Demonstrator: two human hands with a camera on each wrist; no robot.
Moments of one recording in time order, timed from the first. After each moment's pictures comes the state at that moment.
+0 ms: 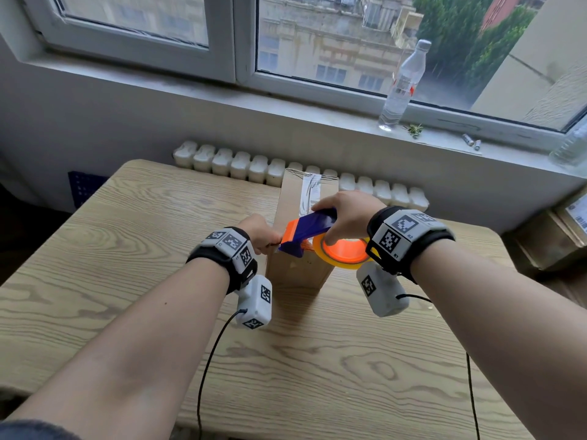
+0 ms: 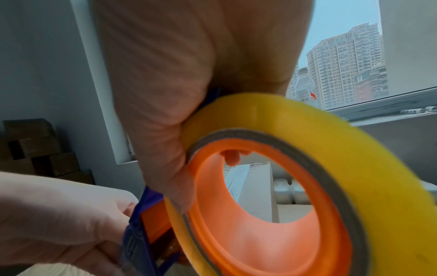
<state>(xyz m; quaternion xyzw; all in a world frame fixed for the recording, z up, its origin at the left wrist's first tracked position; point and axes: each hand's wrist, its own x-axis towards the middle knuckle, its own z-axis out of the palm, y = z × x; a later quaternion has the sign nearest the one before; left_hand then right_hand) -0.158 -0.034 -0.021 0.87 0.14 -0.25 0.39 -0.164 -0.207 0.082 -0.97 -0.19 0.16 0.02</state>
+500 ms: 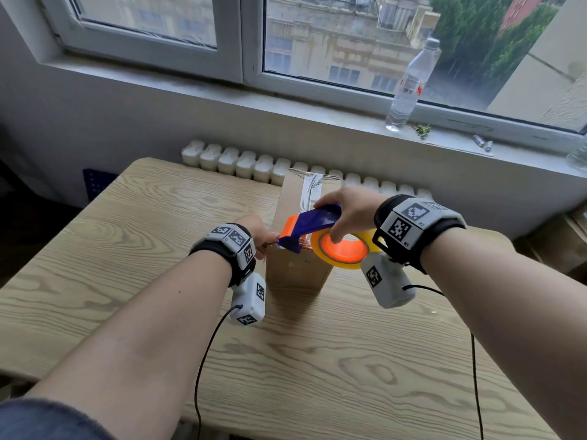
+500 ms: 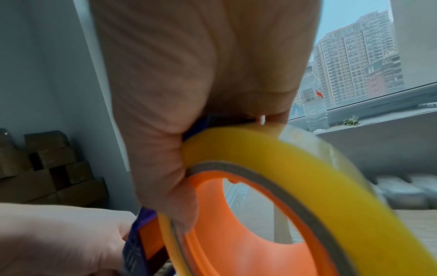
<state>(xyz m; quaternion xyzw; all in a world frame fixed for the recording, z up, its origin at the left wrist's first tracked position) -0.159 -0.034 -0.019 0.87 0.19 -0.27 0.37 -0.158 -0.217 0.093 -0.95 -0.23 0.20 0.04</state>
